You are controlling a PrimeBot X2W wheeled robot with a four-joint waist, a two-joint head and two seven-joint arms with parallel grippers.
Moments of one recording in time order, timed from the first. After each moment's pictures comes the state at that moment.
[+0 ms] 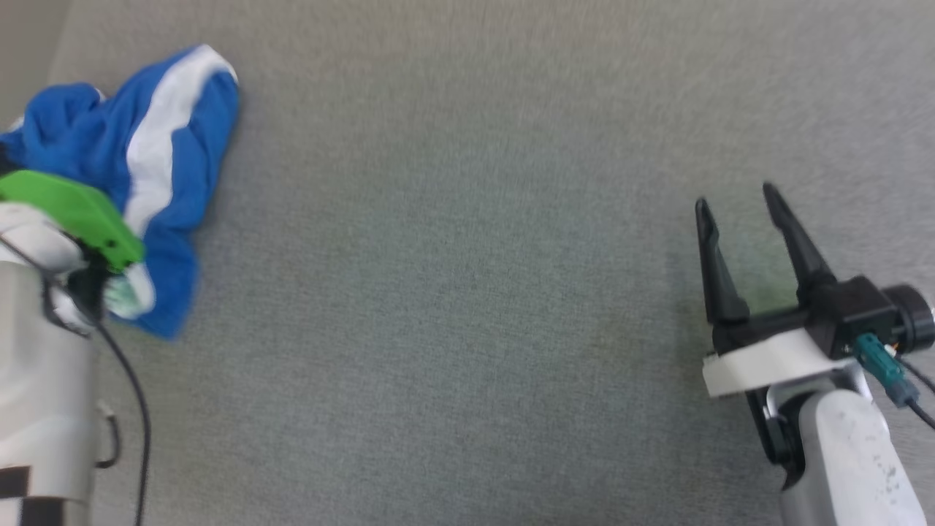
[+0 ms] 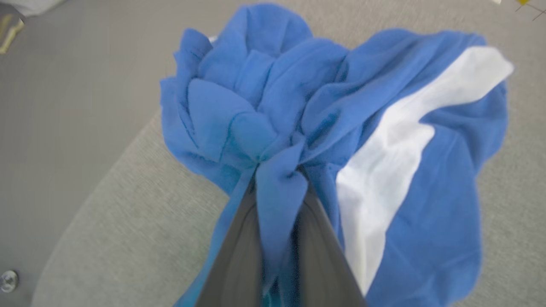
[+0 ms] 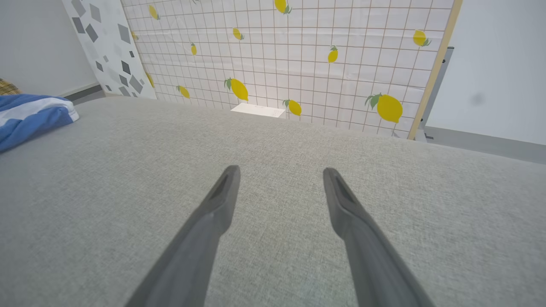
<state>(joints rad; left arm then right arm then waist) -0.73 0.39 0.04 0.71 -0.51 0.09 0.35 -0.24 -0.05 0.02 0.08 -0.03 0.13 -0.23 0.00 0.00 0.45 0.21</state>
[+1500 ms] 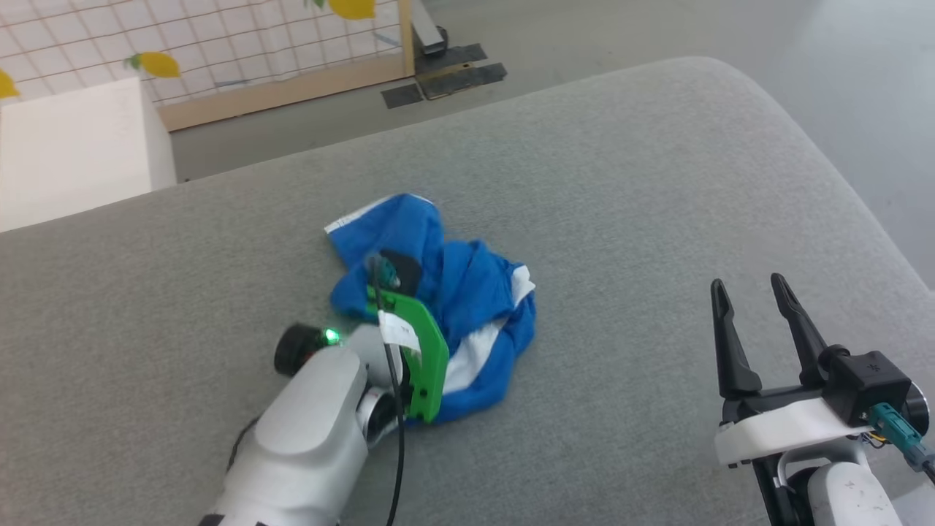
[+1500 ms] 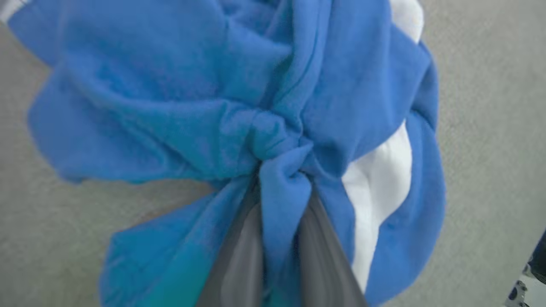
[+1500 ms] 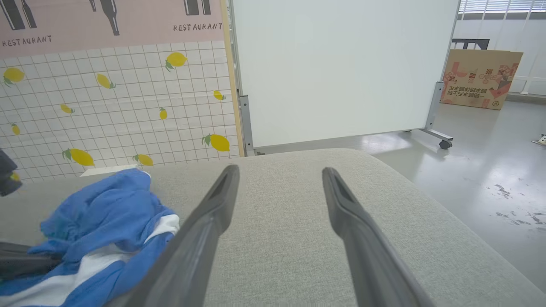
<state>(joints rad) -0.63 0.08 -0.53 0.75 -0.46 -0.10 0.41 -0.08 -0.05 -0.02 0.11 0.10 0.13 -0.25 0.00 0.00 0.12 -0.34</state>
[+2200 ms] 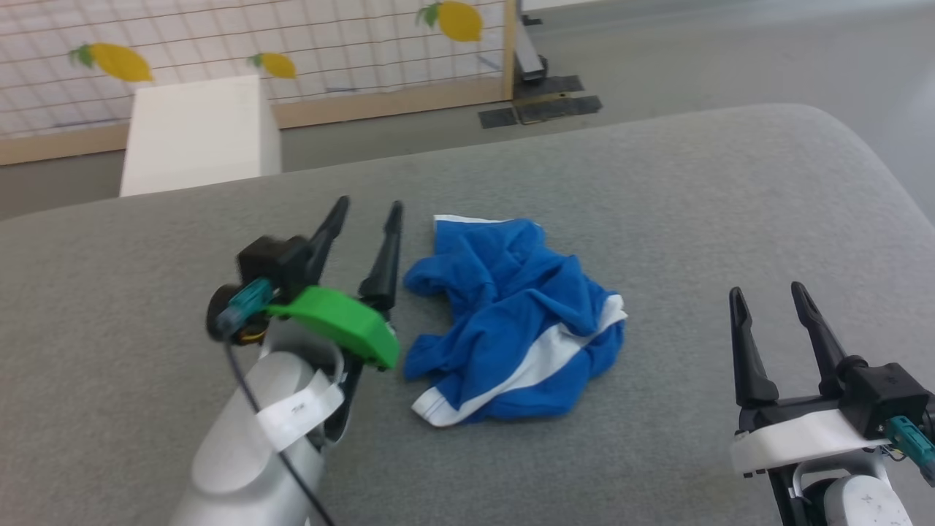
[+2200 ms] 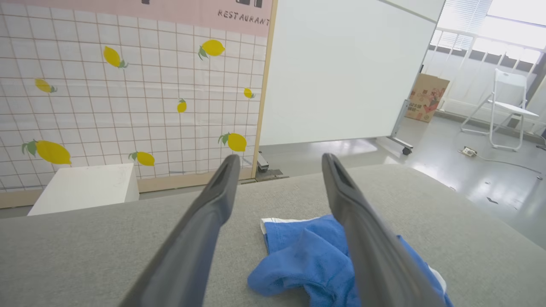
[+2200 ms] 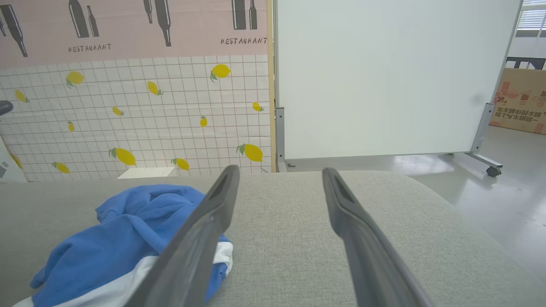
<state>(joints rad) -0.47 0.15 -0.37 0.40 -0.47 -0.04 -0.23 -0.04 -0.05 -0.06 0.06 0.07 0.13 -0.24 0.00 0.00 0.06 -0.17</state>
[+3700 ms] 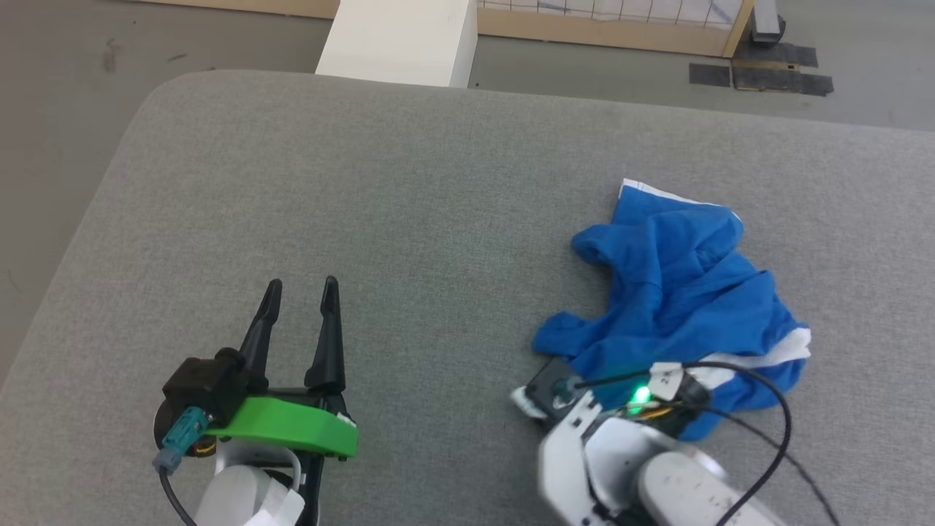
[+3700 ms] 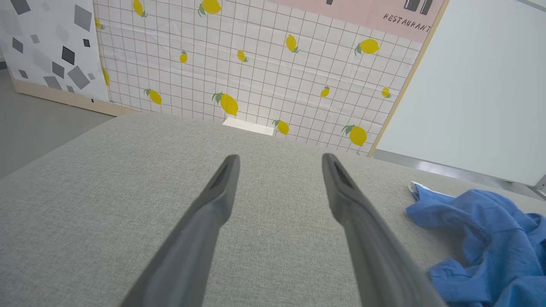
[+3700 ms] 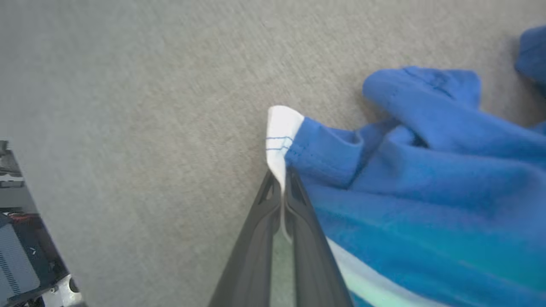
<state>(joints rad) -0.11 0.06 -0.09 0.09 -0.31 -0.09 -0.26 -0.33 -0.17 0.66 0.28 0.13 0.13 0.56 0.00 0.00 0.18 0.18</state>
